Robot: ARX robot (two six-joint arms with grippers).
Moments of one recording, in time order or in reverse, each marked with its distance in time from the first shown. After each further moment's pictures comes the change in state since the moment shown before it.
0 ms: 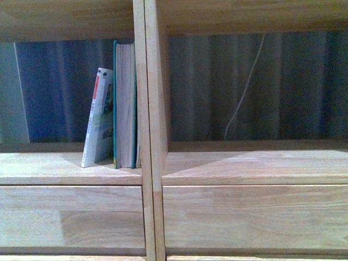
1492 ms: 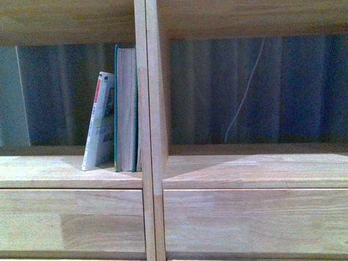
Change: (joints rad) left arm 0.494 -0.231 -0.182 -0.050 0.509 0.019; right arm 0.000 0.000 0.000 0.000 0.000 0.000
